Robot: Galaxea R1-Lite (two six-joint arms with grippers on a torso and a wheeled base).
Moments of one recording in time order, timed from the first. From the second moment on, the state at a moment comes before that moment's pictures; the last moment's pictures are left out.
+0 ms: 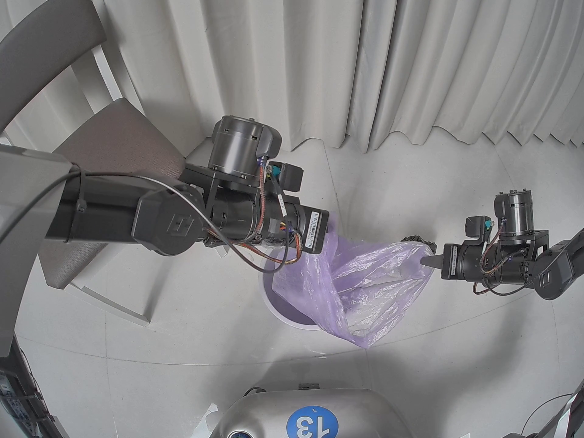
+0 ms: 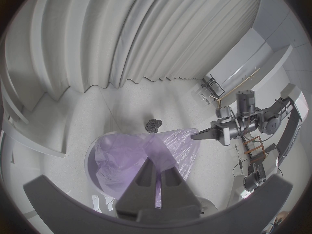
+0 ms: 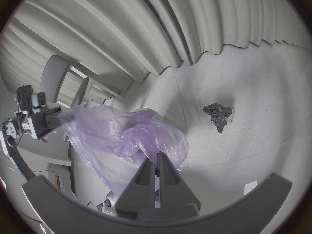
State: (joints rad) left arm -0.63 2.00 -1.47 -0.01 -0.26 -0.08; right arm 0.23 1.81 -0.75 -0.49 0.32 0.31
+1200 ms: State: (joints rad) left arm -0.52 1.98 -1.20 -0.22 -0.23 -0.16; right arm 0.38 1.91 -0.88 -0.57 0.23 0.39
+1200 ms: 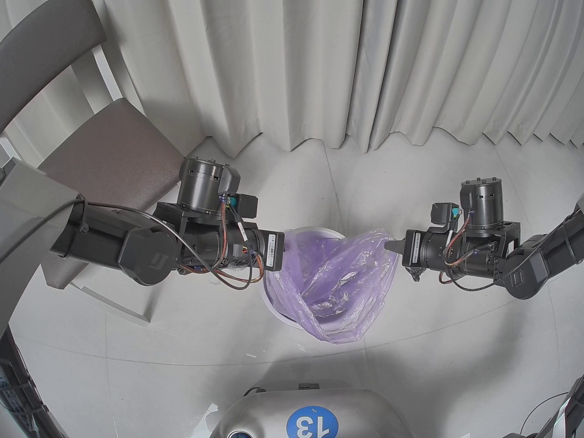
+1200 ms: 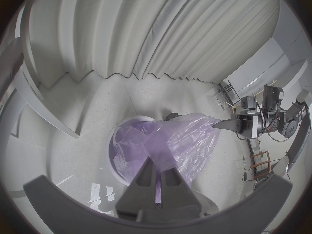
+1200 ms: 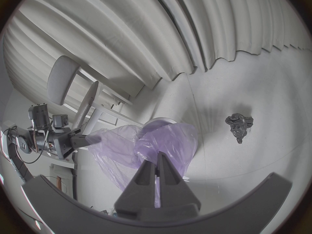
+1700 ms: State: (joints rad) left arm -0.52 1.92 -1.12 -0.23 -0.21 -0.16; right arm 0.42 2.03 -1.00 -0.56 0.22 0.39
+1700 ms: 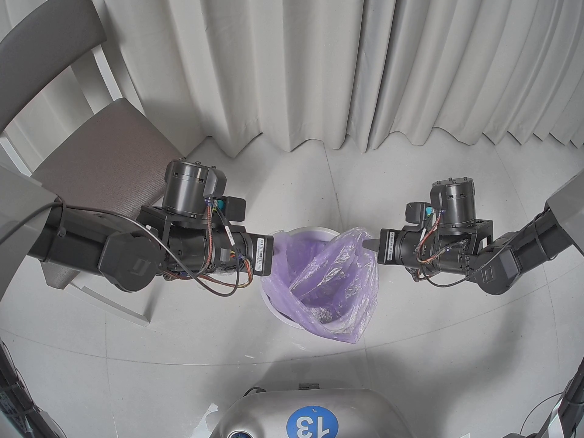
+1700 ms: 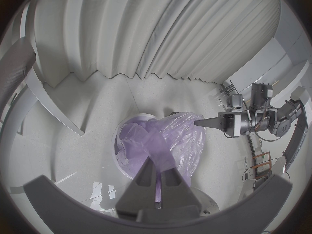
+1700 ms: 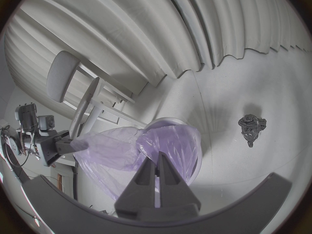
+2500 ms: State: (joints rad) left arm -0.60 2.06 -1.44 -0.23 -0.16 -0.16; right arm 0.31 2.01 -0.79 -0.66 0.22 0.40
